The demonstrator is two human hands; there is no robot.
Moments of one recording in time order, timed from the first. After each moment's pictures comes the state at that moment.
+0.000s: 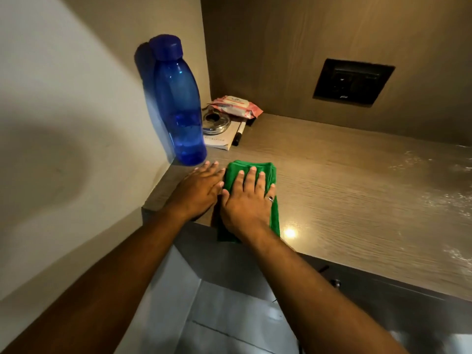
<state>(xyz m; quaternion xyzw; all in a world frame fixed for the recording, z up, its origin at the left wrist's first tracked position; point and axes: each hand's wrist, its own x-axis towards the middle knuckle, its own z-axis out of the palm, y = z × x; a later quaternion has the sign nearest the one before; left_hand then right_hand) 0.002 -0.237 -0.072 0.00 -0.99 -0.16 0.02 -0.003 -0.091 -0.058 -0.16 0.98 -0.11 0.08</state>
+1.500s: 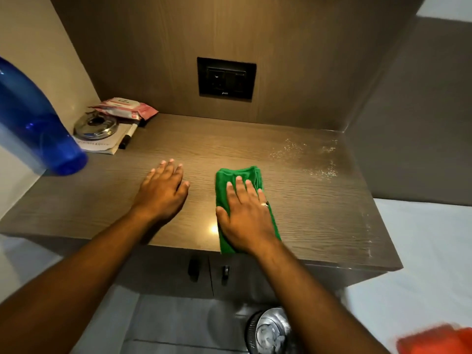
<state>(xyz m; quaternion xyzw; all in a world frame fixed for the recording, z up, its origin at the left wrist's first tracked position) -0.048 -0.056 -0.070 0.02 -0.99 -0.10 0.02 -0.023 0.164 -0.058 -0.17 0.98 -0.10 0.03</state>
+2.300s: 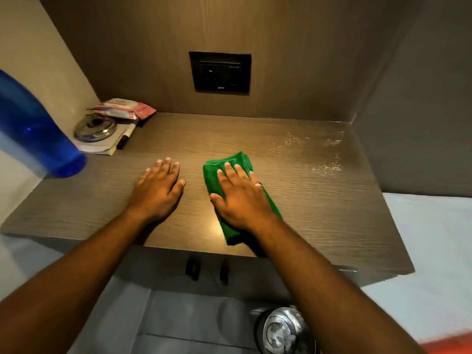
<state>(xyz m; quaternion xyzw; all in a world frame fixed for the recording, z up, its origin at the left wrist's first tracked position) -0.052 -0.051 -0.071 0.03 -1.00 -0.08 0.03 -0.070 0.170 -0.058 -0.24 0.96 -0.11 0.05</state>
